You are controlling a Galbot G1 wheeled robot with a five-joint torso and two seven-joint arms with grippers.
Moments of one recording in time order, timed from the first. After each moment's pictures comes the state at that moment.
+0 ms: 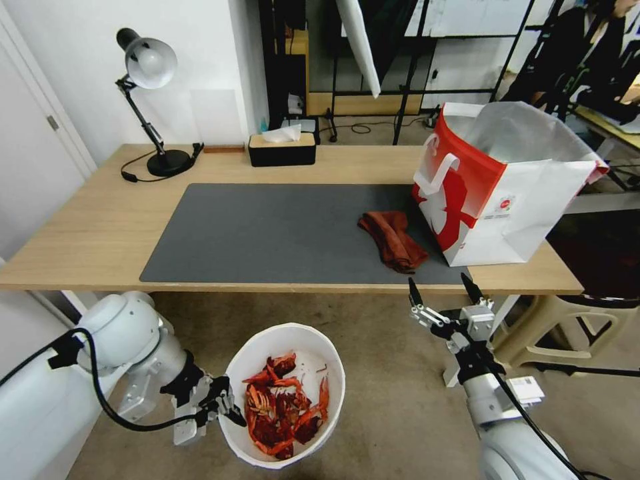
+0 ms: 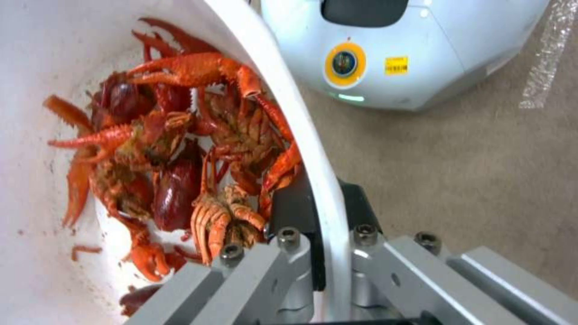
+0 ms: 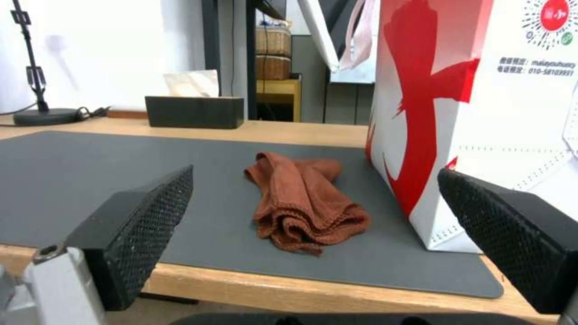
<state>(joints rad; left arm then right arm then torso) 1.06 -0.60 -0.28 -2.03 0.12 -0.78 1.53 -1.68 1.10 0.43 2.18 0.27 0.20 0.20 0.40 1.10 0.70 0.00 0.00</state>
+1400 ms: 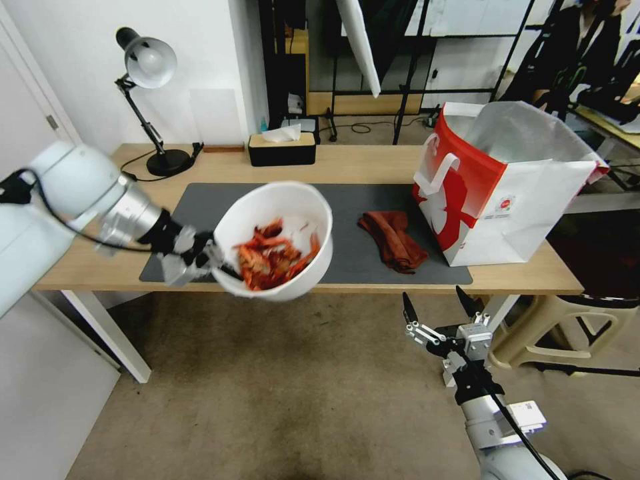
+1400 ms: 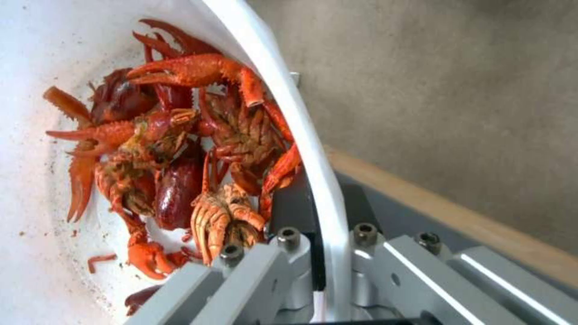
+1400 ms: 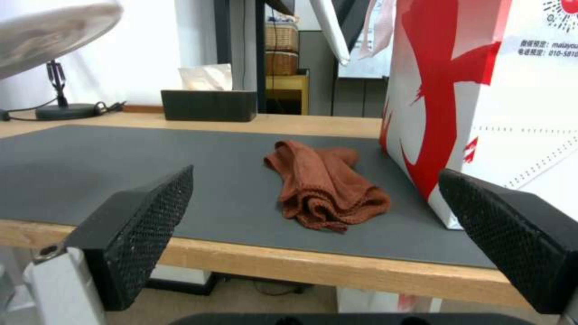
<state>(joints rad) 0.13 -0.60 0.20 -1.69 -0.17 -0.70 1.48 -1.74 1.15 0.41 2.19 0.22 0.22 0.18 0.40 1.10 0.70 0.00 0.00</state>
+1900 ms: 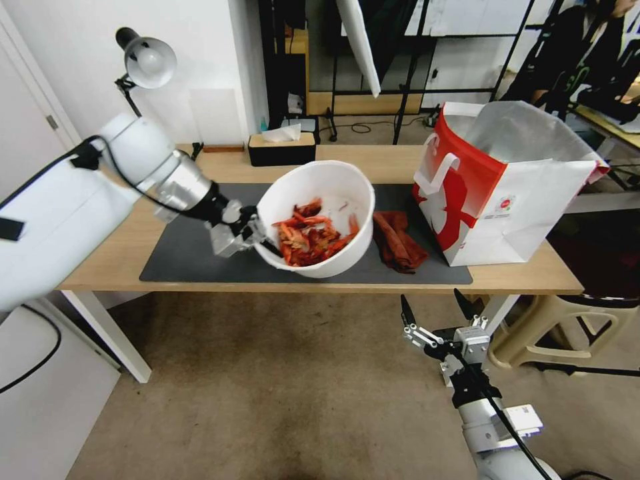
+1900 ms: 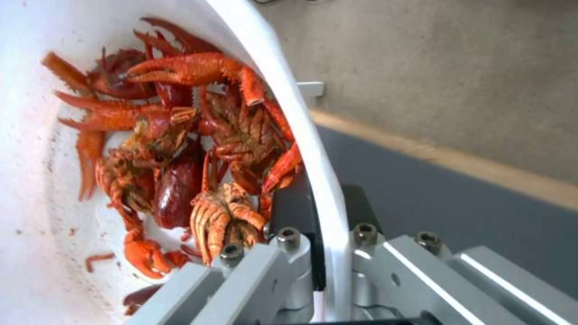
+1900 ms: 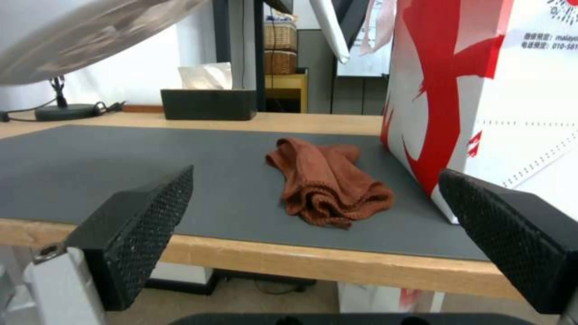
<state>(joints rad) -0.06 -0.81 0.36 -1.53 -0.16 -0.67 1.47 -1.74 1.18 0.40 2.19 0.20 0.22 0.17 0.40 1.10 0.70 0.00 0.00</state>
